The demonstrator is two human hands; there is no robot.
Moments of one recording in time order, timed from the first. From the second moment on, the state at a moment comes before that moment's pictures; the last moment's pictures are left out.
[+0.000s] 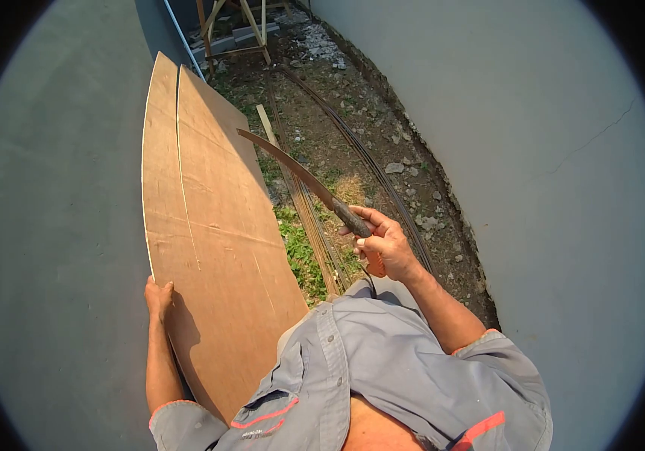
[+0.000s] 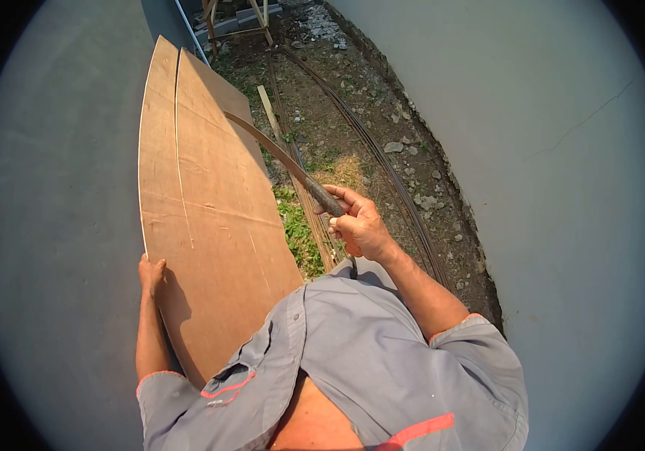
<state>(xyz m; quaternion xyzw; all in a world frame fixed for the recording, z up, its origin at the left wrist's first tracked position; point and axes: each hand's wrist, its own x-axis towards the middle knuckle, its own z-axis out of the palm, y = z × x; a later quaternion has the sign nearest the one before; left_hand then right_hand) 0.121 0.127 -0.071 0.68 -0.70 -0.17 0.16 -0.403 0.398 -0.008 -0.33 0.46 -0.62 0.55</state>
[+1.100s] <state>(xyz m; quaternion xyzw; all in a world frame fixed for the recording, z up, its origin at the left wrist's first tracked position) 0.143 0.108 -0.097 0.66 -0.71 -0.18 0.17 -0.420 0.398 -0.016 -0.13 0.41 -0.73 0.53</state>
